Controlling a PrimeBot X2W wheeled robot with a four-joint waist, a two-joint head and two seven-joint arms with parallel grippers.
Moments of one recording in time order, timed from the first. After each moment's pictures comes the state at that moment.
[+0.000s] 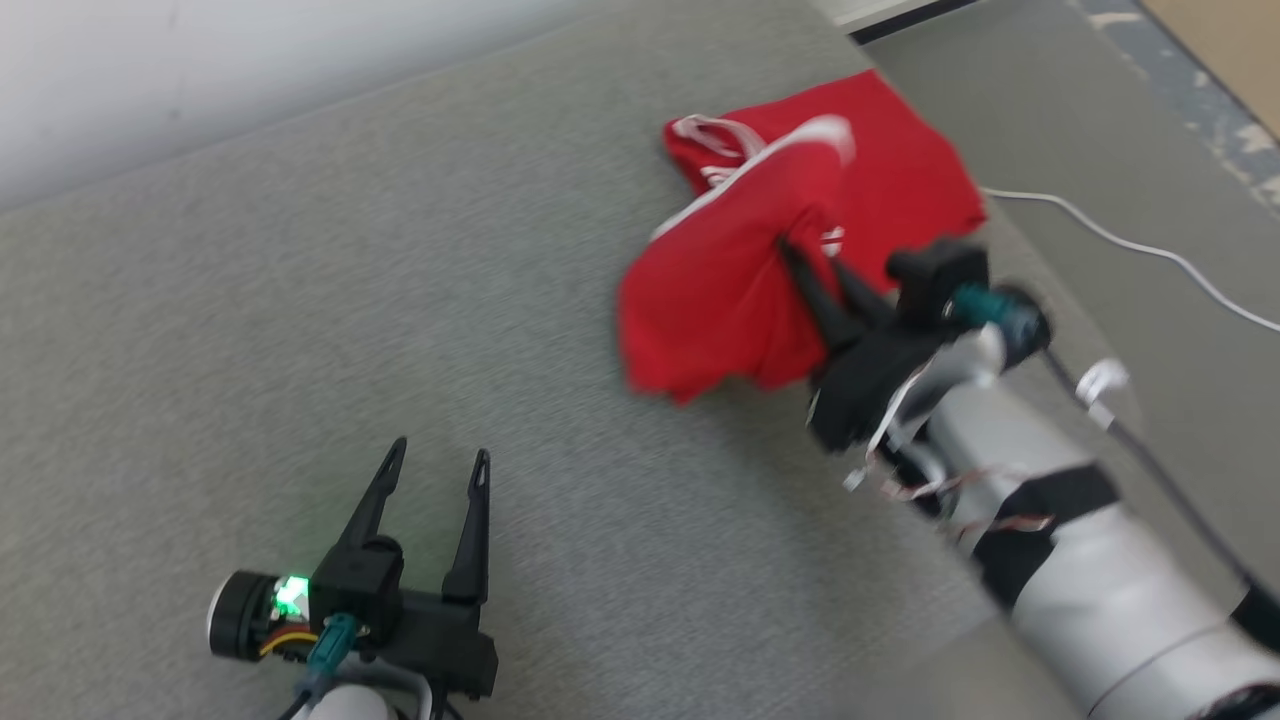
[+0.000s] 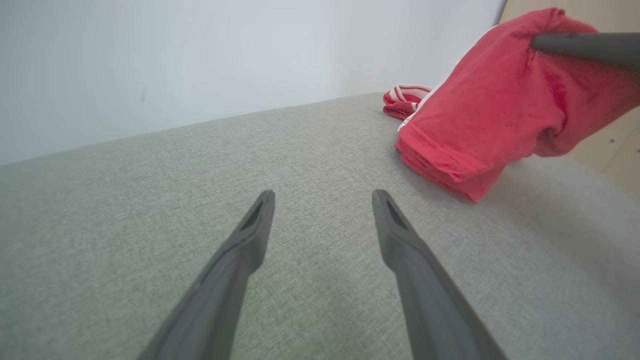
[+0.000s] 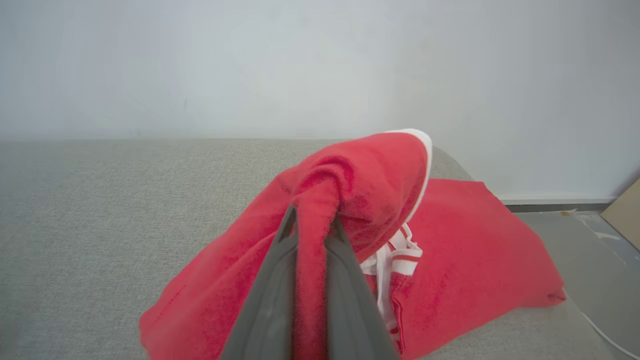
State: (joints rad) left arm -0.25 0.05 -0.16 0.34 -0.05 -0.07 -0.26; right arm -0.84 -0.20 0.58 0.81 0.47 0.13 -0.21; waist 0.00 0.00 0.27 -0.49
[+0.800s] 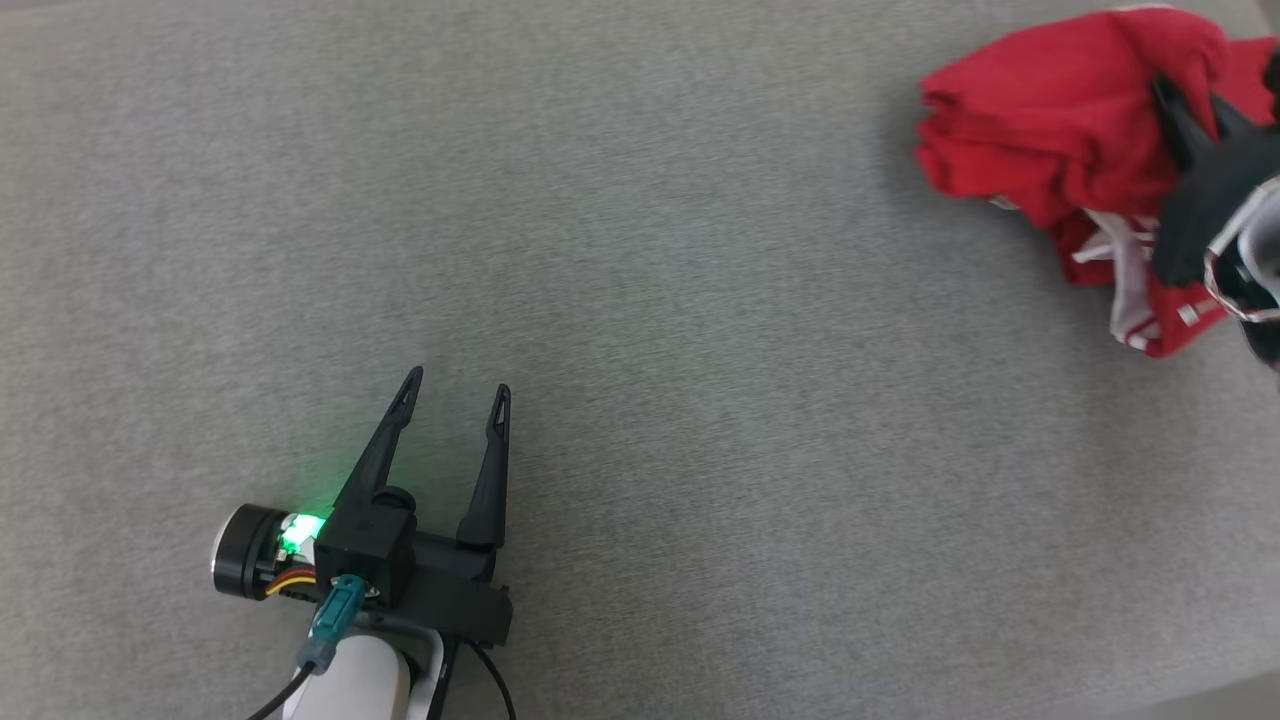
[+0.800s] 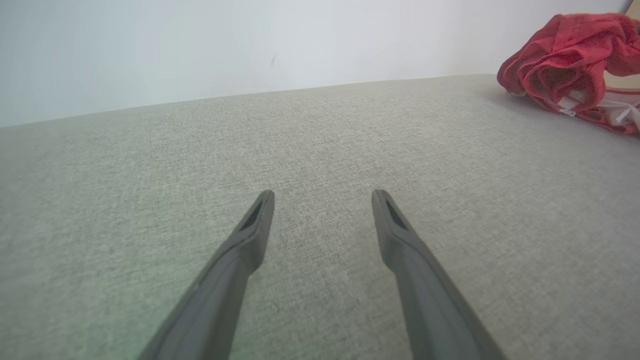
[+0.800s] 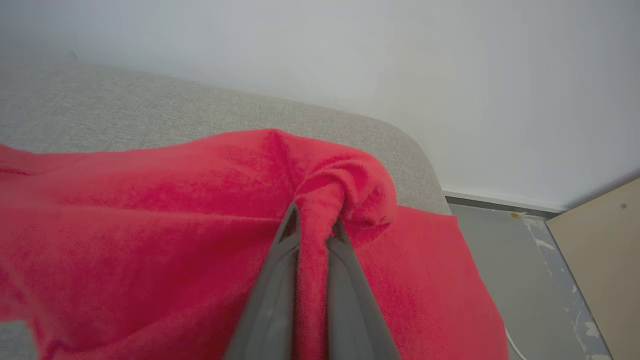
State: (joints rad) left arm -0.33 0.05 -0.18 0.29 -0.02 -0.06 -0.26; right arm -1.14 -0.63 0.77 1.00 0.69 0.13 -0.06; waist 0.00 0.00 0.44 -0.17
